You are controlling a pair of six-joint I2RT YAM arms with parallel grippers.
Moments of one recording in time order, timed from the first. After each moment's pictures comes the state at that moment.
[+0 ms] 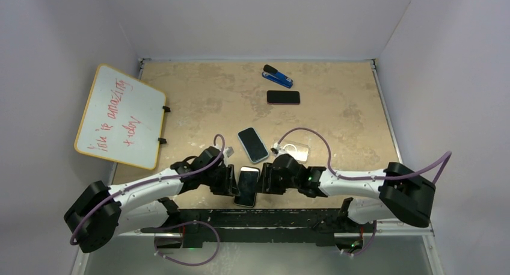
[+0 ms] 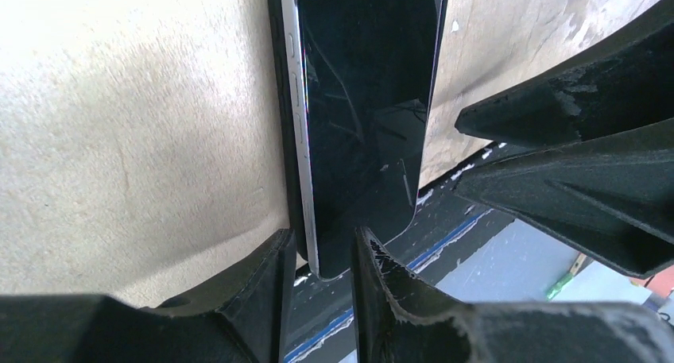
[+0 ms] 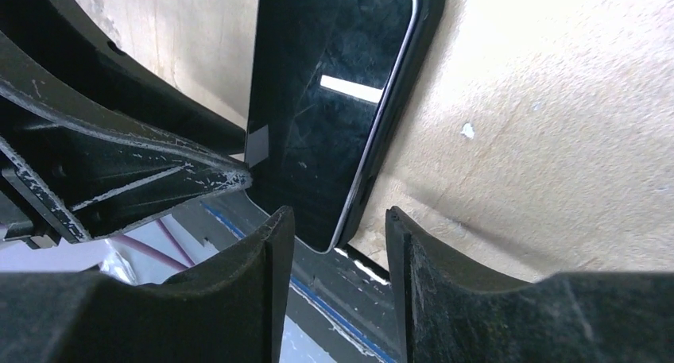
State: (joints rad) left arm -0.80 1.08 0.41 -0.30 0.30 -0.83; right arm 1.07 1.30 0.48 0.03 -0.08 1.10
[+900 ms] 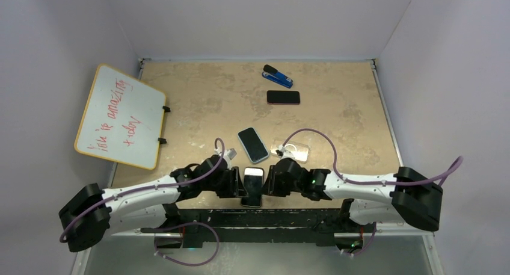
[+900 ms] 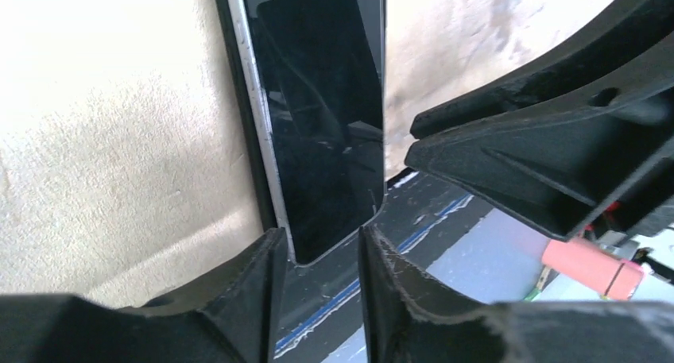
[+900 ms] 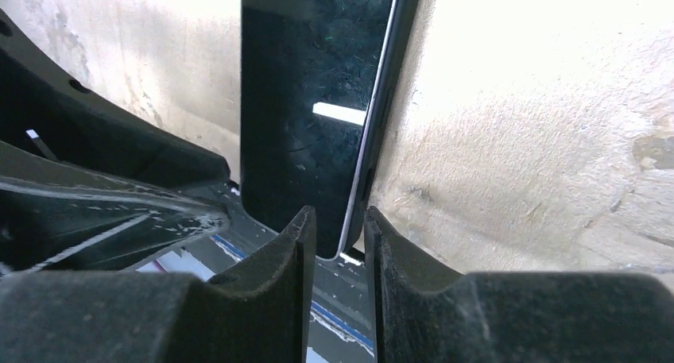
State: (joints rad) left arm -0.97 1.04 0.37 -0.16 0.18 -1.02; right arm 1.13 1.24 0.48 -0.09 0.03 1.14
